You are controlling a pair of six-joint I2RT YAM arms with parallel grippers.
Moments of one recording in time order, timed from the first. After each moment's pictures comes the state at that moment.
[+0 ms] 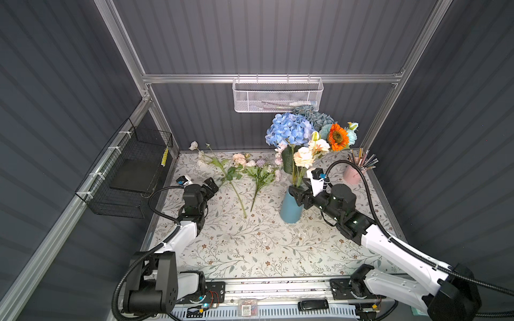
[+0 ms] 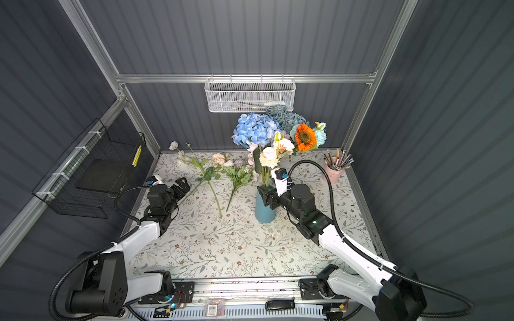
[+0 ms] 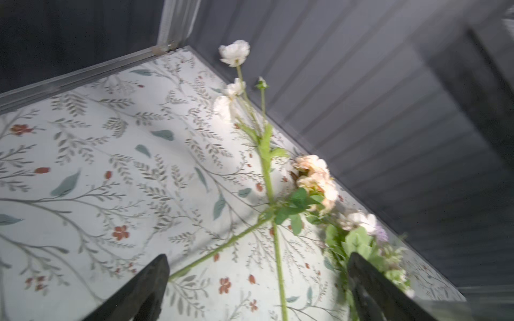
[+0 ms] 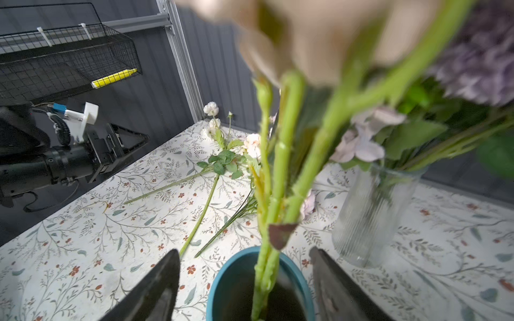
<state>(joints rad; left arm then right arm) -0.01 1.30 0.57 0.33 -0.09 -0.69 0.60 1.01 0.70 0.18 -0.06 0.10</state>
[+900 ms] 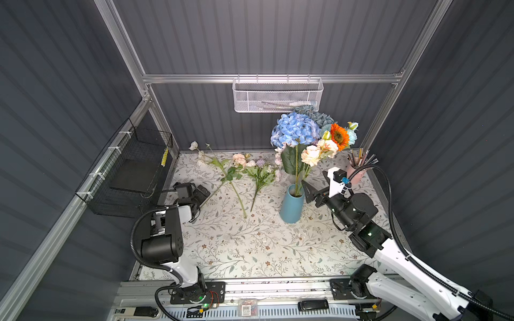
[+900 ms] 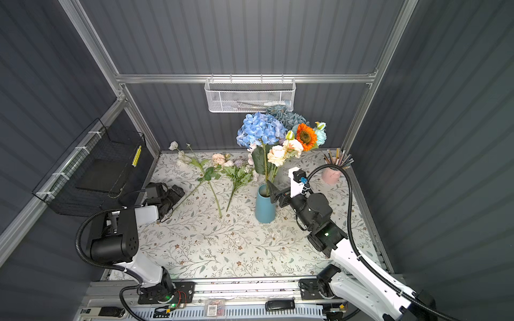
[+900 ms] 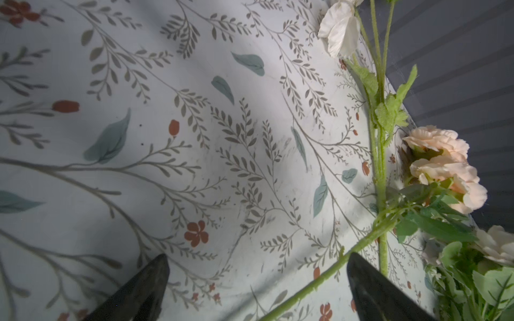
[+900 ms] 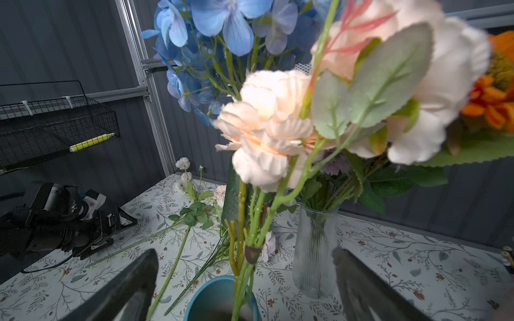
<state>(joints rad) 0.16 1.66 0.72 0.23 0.12 -0.67 0.60 0.84 0.64 0.27 0.12 0.06</state>
